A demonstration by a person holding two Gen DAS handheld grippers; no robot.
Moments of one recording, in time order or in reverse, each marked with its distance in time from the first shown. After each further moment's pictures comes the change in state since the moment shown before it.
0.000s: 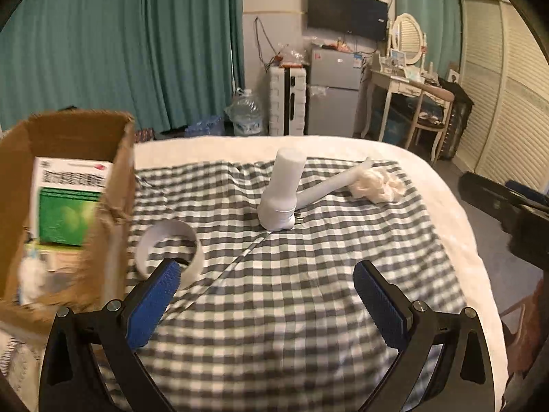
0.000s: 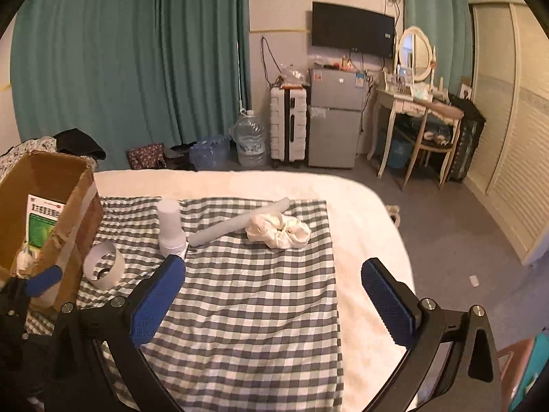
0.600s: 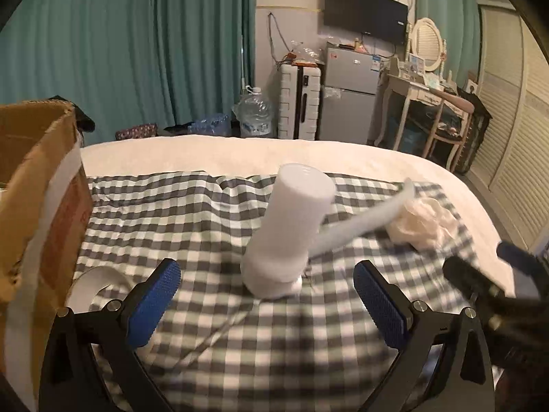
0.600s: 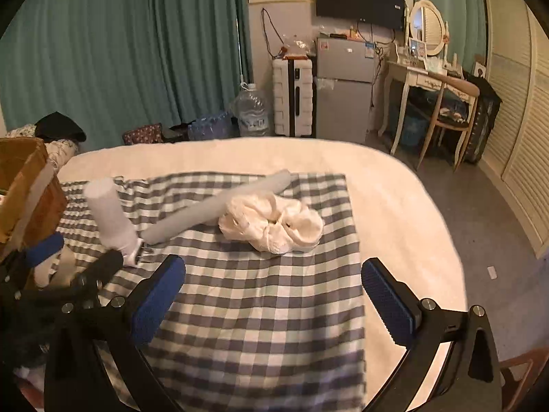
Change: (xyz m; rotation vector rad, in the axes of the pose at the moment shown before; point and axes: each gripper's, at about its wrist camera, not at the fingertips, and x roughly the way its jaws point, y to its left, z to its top) left arm 0.103 -0.009 0.035 -0.051 -0.015 0.049; right arm 0.123 -0.009 -0.011 -0.003 0.090 0.018
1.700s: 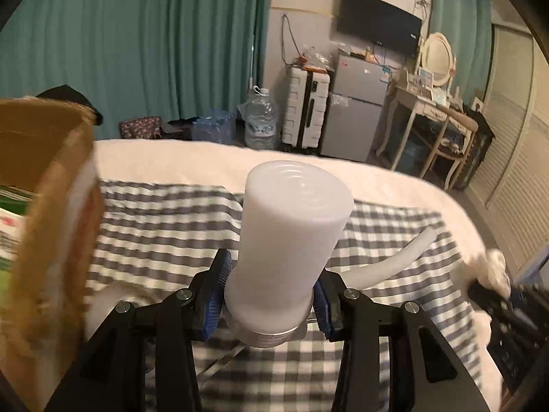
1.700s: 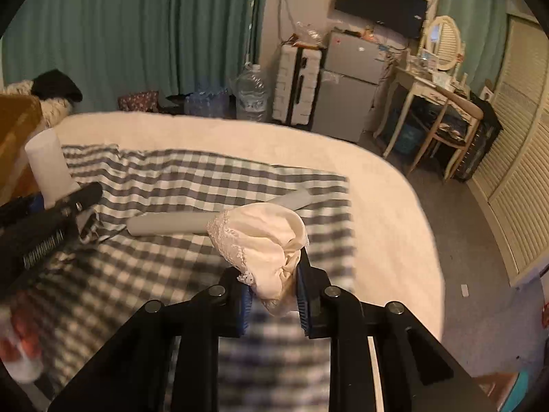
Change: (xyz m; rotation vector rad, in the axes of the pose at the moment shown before) left arm -0.034 0.040 0.024 -0.071 -0.006 -0.039; right arm -0.030 0.015 0.008 -0.126 0.069 -0.075
